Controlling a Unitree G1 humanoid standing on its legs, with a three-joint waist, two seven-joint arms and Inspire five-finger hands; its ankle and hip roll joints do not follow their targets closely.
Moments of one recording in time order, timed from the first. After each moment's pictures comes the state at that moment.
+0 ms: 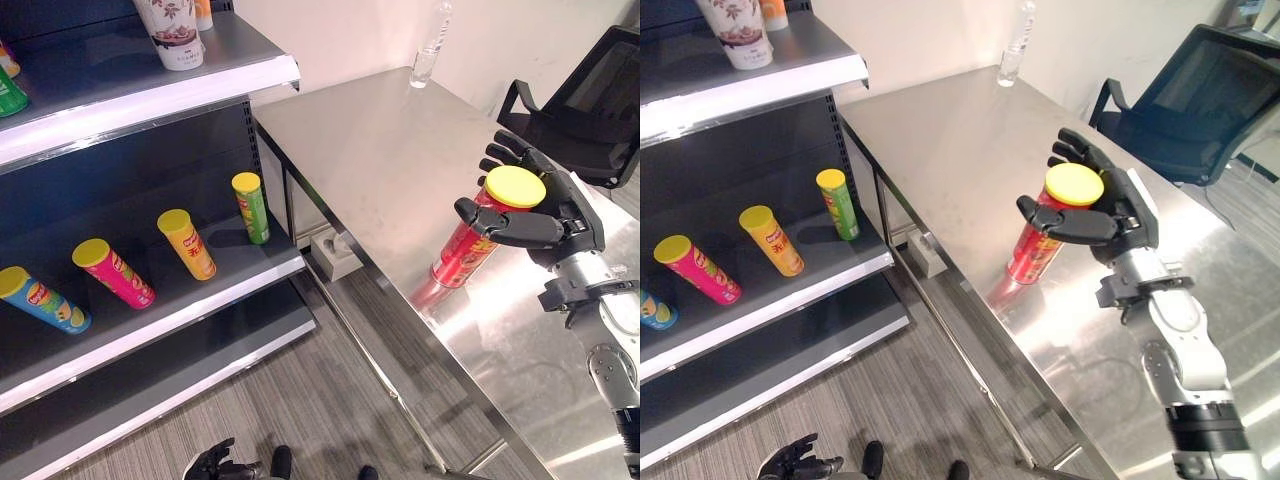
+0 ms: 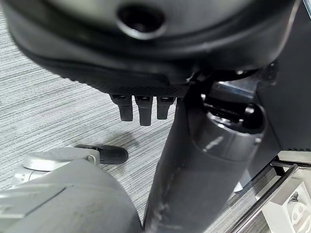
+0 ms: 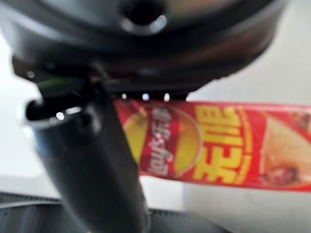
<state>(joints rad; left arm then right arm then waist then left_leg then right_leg) 0.17 0.25 -0.03 0.94 -0.20 -0.05 -0.03 -0.22 -0.87 -0.06 0.01 0.79 -0.08 0.14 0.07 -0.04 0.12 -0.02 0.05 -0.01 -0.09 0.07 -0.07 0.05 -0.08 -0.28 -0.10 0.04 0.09</state>
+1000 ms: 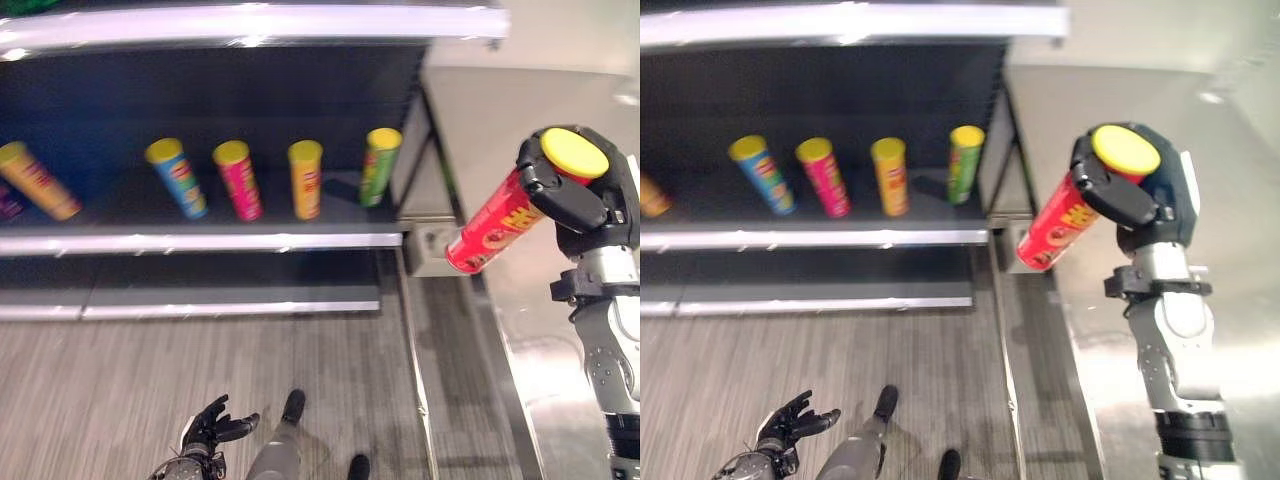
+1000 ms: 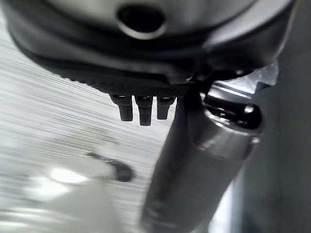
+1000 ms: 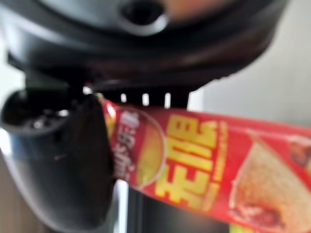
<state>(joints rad) 0.16 0.24 0.04 0.91 -0.35 -0.04 0.02 -0.23 -0.72 -0.09 -0.16 0.63 -0.12 0.00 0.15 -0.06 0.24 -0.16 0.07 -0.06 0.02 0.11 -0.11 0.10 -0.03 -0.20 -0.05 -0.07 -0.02</state>
